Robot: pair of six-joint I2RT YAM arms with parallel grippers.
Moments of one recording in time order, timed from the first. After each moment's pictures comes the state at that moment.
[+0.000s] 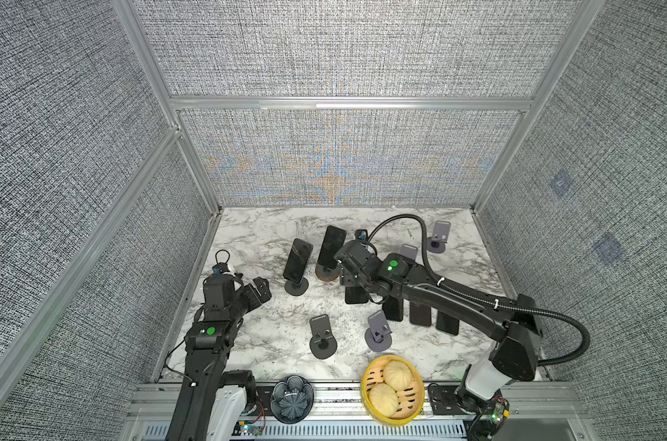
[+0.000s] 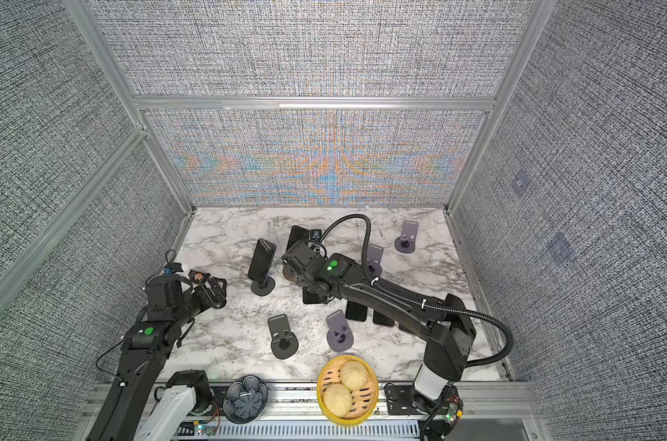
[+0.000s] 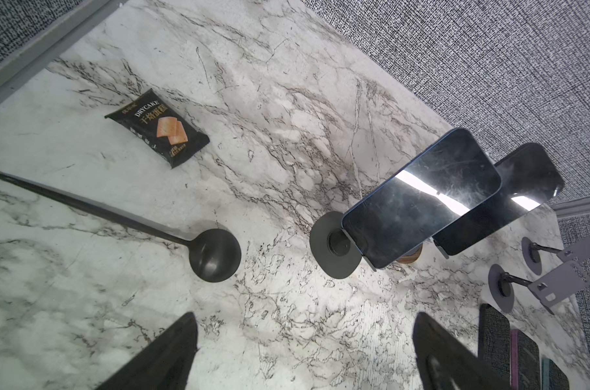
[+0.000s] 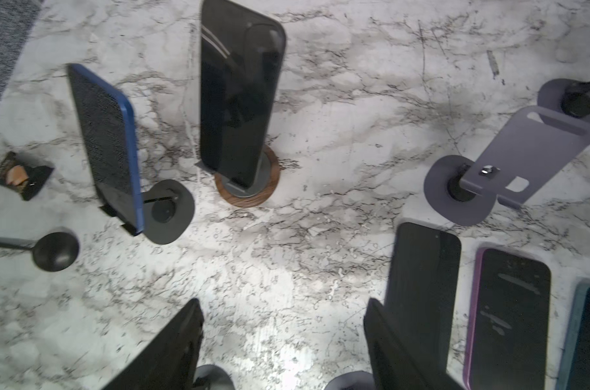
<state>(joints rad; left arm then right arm) -0.01 0.70 0.62 -0.60 0.14 -0.50 0.95 1.66 1.48 -0.80 0.48 0.75</state>
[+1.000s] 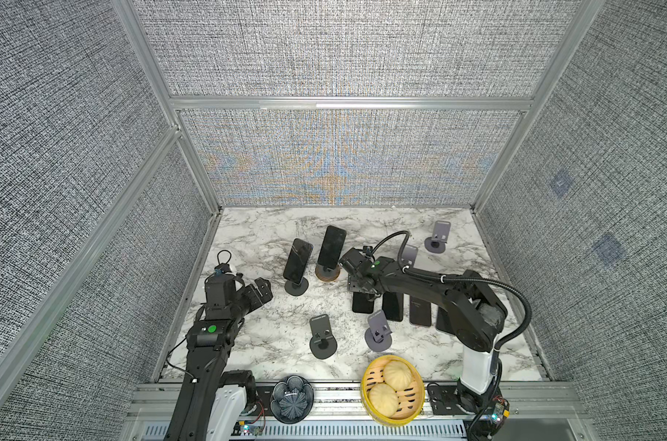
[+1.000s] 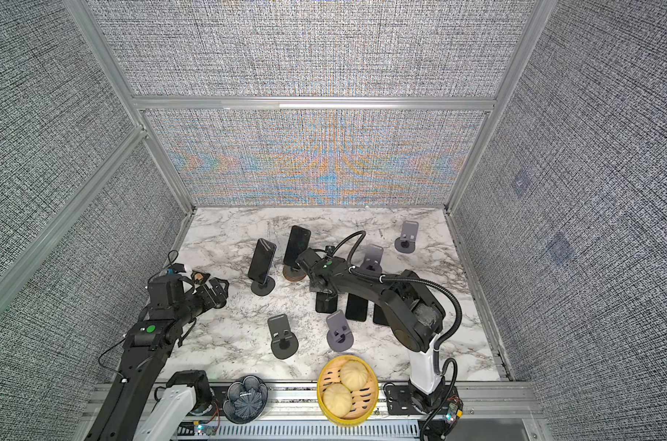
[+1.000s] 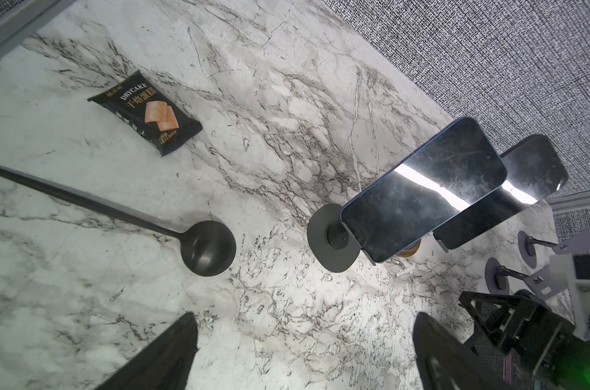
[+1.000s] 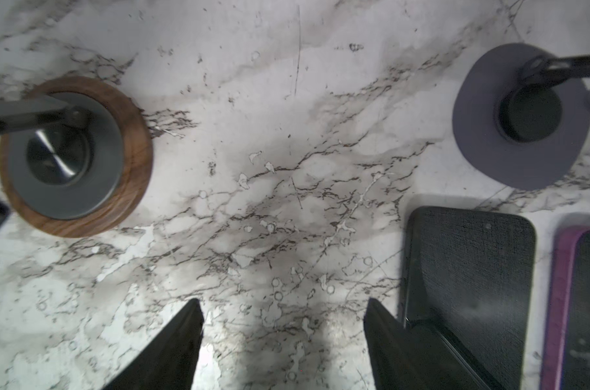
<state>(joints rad) -0.01 0.72 0.61 -0.59 0.16 -0.51 0.80 1.93 1.35 -0.65 0.37 0.82</state>
